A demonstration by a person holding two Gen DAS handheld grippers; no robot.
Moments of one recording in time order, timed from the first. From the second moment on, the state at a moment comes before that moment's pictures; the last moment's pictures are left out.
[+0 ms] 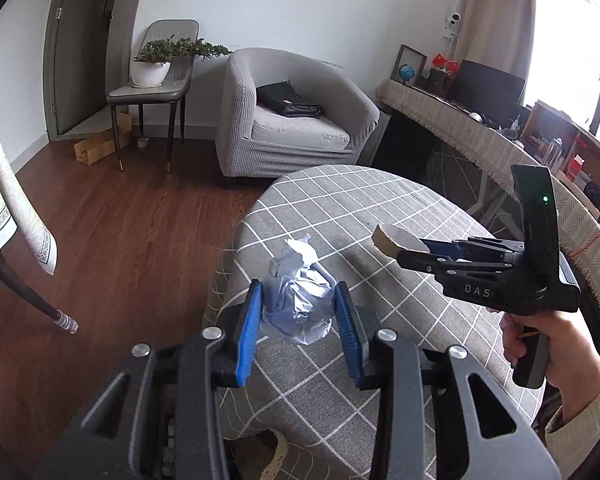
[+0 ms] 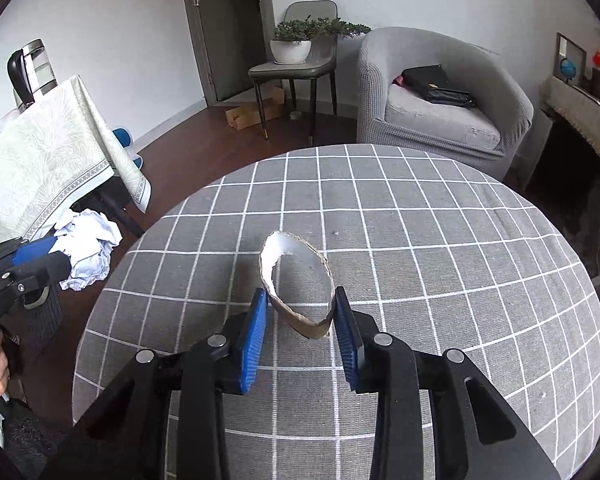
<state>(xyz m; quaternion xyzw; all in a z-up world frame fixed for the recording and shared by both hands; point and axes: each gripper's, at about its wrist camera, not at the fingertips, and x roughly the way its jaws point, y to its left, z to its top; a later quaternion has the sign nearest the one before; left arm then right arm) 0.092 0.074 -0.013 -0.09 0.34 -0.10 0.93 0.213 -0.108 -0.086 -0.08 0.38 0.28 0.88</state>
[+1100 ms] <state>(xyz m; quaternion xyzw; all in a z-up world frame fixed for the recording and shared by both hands) 0.037 0.202 -0.107 -0.09 0.47 0.02 0.88 0.168 0.085 -0.086 -0.09 0.38 0.44 0.81</state>
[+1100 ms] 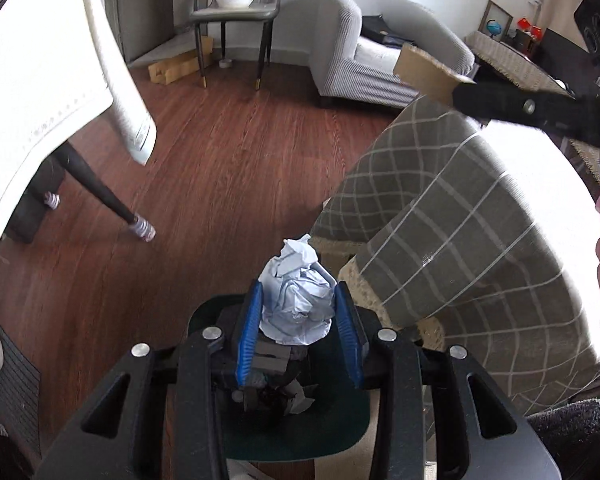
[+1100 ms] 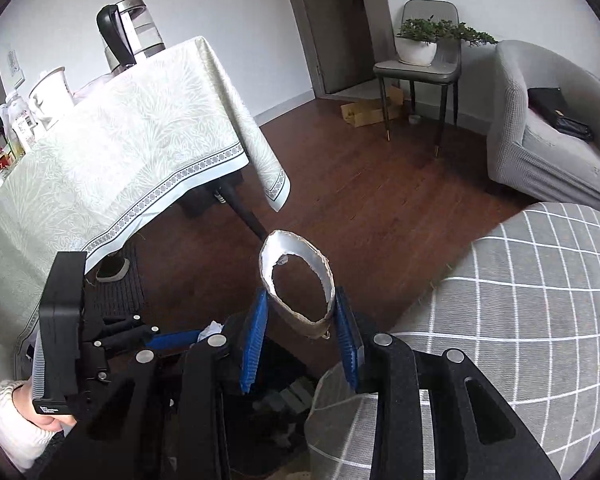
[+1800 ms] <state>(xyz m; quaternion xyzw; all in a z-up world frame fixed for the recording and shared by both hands) 0.005 0.245 -0.143 -0.08 0.52 0.06 0.85 0.144 0.174 -0.140 -0.17 0.42 0.45 0.77</state>
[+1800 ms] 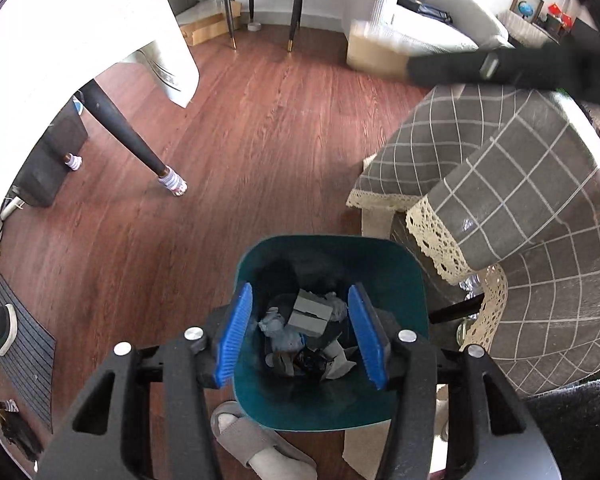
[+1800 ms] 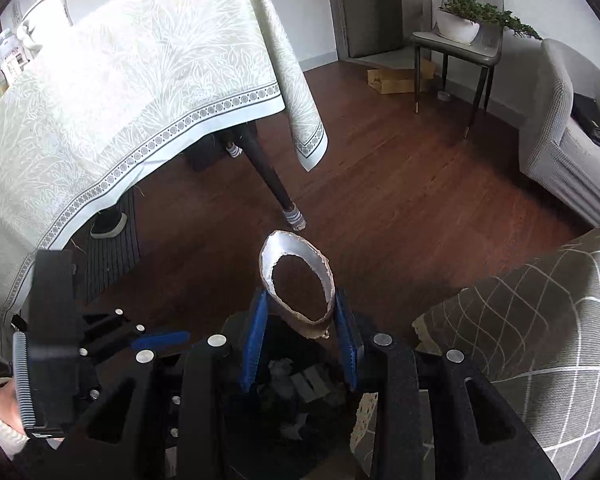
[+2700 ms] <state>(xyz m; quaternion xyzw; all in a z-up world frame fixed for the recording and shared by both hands) -0.007 0.265 -0.037 -0.12 0.38 0.08 0.91 0.082 0.211 -0.260 -0.30 0.52 0.42 0.68</state>
